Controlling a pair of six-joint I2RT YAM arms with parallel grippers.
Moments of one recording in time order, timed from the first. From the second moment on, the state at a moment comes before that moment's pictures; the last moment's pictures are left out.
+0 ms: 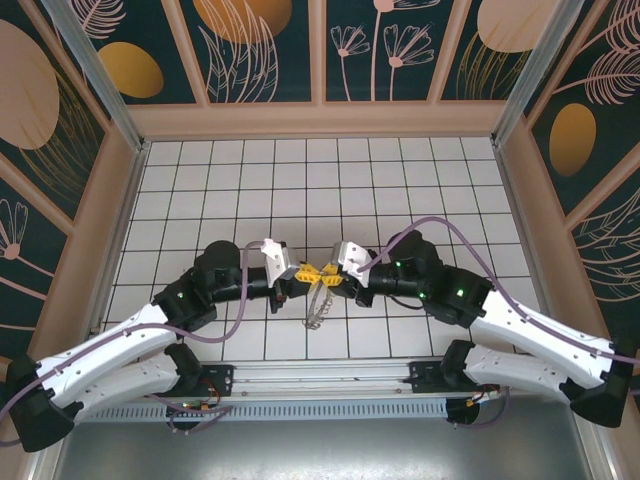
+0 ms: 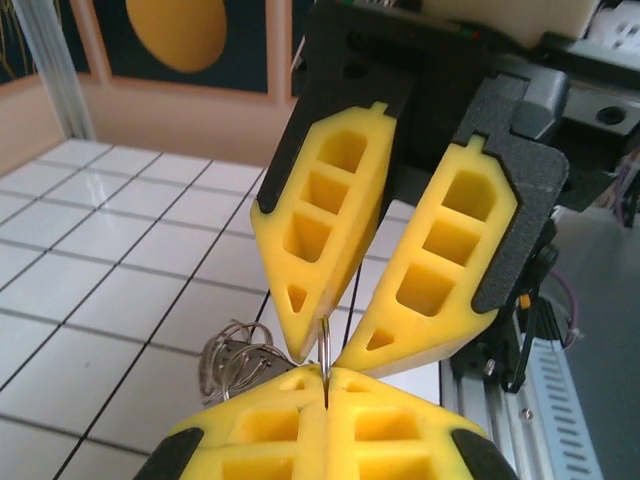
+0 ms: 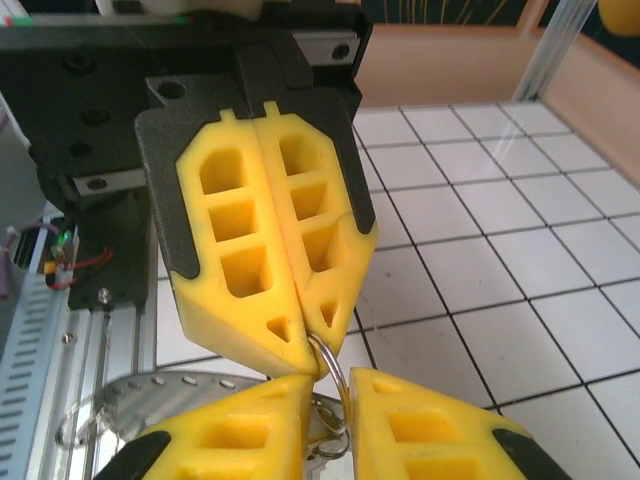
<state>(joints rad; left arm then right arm) -0.89 0.86 0.64 0.04 0.50 0.01 1.03 0.88 0.84 -0.33 -0.29 -0.25</state>
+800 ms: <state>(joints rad) -0.89 0.90 0.71 -0.04 0.46 0.04 1.02 0.91 0.87 -0.34 -0.28 -0.25</state>
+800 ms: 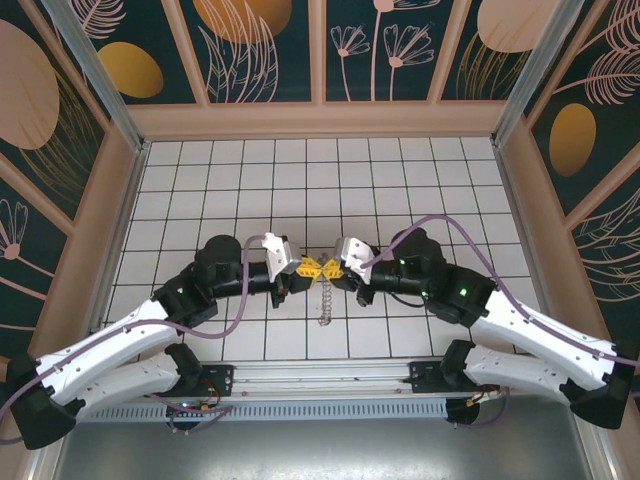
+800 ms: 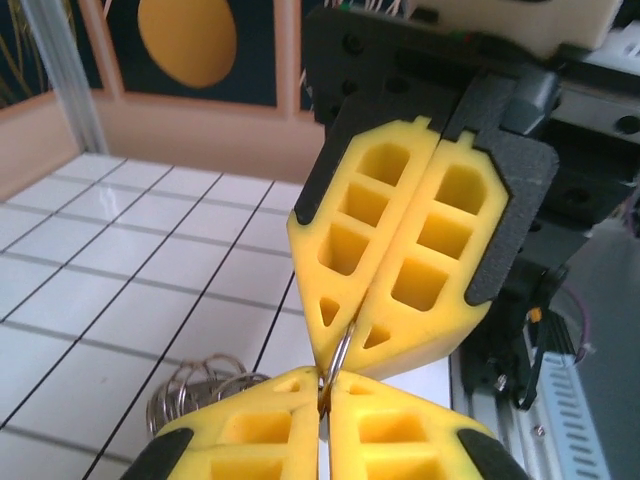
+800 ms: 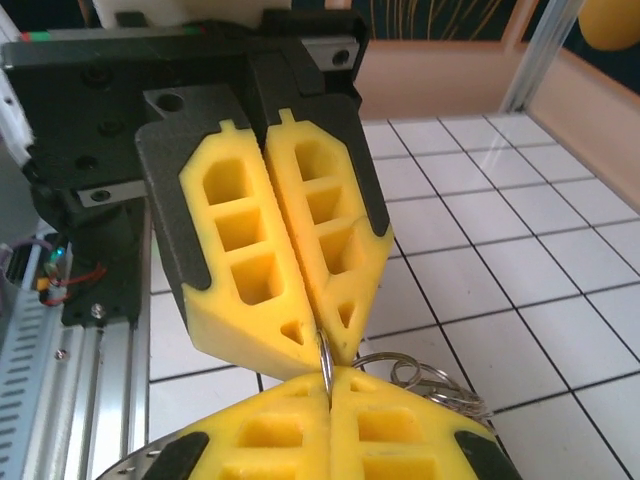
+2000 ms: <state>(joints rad) -0.90 0.83 0.64 0.21 0.55 -0.03 1.02 0.78 0.75 -0.22 -0.38 -0.17</state>
